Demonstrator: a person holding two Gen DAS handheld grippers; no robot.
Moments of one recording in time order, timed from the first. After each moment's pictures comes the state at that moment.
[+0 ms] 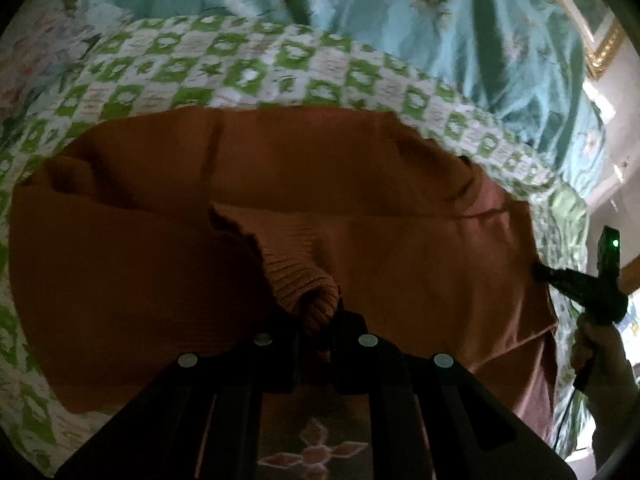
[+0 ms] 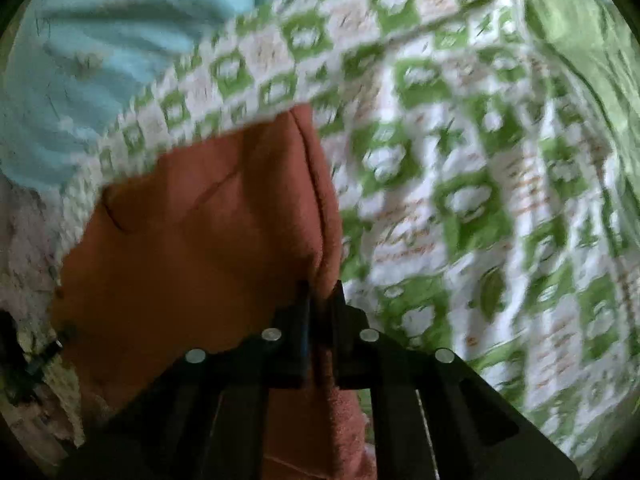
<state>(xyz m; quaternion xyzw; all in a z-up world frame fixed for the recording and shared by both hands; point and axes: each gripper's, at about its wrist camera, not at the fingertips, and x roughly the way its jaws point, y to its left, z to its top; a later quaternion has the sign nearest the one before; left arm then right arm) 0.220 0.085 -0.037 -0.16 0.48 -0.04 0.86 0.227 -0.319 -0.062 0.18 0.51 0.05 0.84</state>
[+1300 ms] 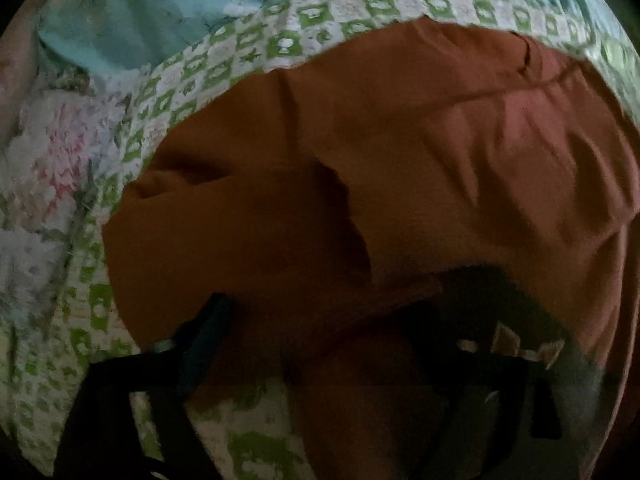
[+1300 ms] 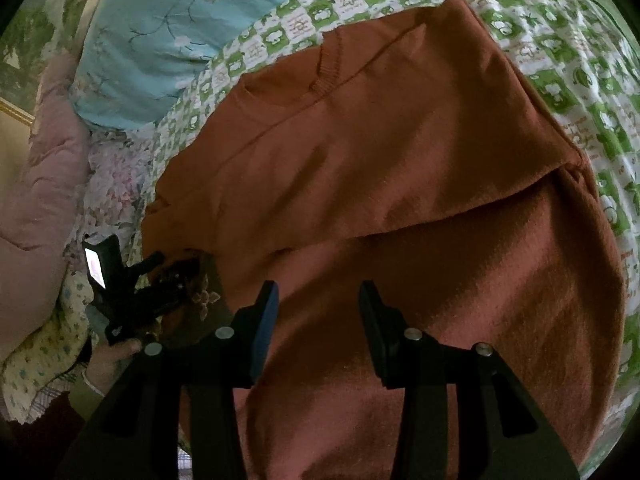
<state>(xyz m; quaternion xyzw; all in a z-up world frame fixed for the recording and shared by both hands) 0.181 0.099 -0.077 0.09 0.51 0.05 0.86 0.100 -0.197 -0.054 0.24 0.53 0.17 0.80</state>
